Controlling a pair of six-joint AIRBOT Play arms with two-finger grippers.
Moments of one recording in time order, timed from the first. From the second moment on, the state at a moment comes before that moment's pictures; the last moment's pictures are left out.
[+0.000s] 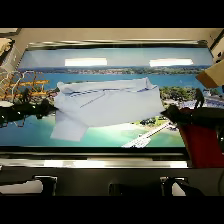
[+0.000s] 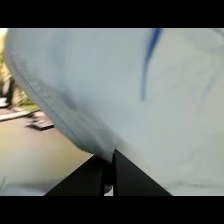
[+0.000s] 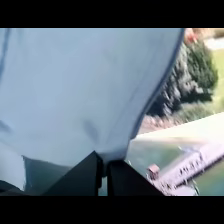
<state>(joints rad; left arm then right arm) 0.36 -1.49 1.07 0.64 -1.09 -1.19 -0.31 -1.02 0.82 2.44 -1.07 -1.84</state>
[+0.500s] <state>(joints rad) 0.36 -0.95 1.87 0.80 -1.10 -1.46 -0.31 -0.93 1.89 2.50 -1.19 -1.71</state>
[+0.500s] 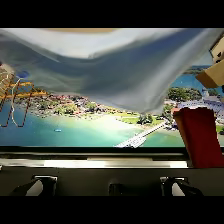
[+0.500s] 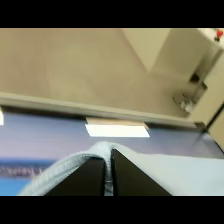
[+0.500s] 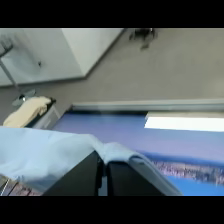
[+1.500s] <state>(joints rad) 0.16 -1.66 1.80 1.08 -1.10 -1.45 -0.12 -1.52 1.66 2.04 -1.08 -1.49</state>
